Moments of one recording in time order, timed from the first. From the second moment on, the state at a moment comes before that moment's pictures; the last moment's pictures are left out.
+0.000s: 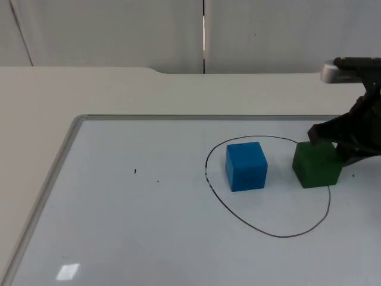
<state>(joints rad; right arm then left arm) 0.27 1.95 -1.06 0.11 0.38 0.01 -0.24 0.00 -0.50 -0.02 1.07 0.02</state>
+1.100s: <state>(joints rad) 0.37 1.95 -1.06 0.21 0.29 0.01 -0.24 0.00 -0.50 -0.02 1.07 0.02</state>
